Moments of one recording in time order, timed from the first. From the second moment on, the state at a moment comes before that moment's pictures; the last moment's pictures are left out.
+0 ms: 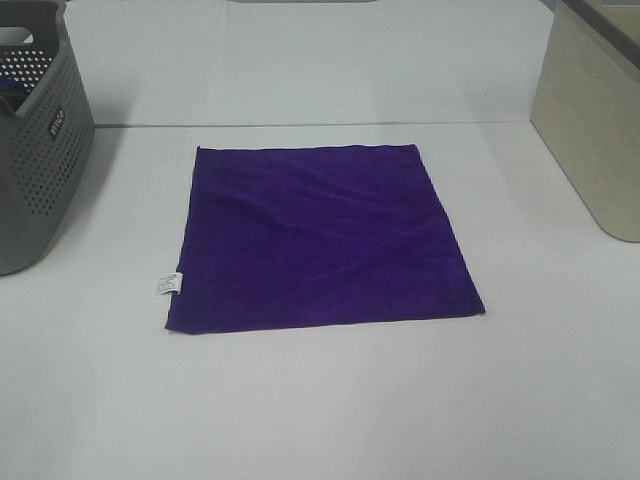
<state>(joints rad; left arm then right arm) 0.05 0.00 -0.52 -0.07 1.08 0.01 0.12 0.00 -0.45 0.06 1.10 -0.06</state>
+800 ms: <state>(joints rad) 0.05 0.00 -0.52 -0.07 1.08 0.01 0.12 0.00 -0.45 0.06 1.10 -0.06</state>
